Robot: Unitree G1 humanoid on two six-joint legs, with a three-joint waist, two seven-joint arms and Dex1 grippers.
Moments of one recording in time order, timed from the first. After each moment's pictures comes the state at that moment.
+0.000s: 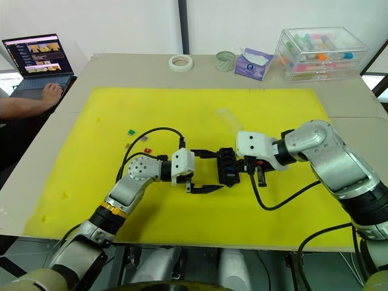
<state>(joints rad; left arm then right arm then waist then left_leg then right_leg) -0.49 0.23 -0.38 0.18 -0.14 -0.10 -1.03 -0.59 -1.04 0.30 -0.31 0.21 0.60 1.28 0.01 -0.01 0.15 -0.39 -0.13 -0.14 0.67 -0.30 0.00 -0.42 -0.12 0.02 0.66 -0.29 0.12</state>
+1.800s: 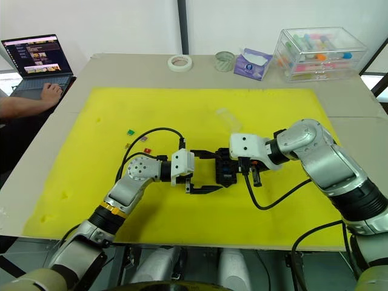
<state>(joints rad) -0.48 0.24 -0.38 0.18 -0.13 -0.10 -1.04 -0.61 -0.98 0.33 -0.28 0.15 0.60 1.31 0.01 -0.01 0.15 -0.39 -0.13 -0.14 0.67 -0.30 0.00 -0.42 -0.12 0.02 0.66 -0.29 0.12</state>
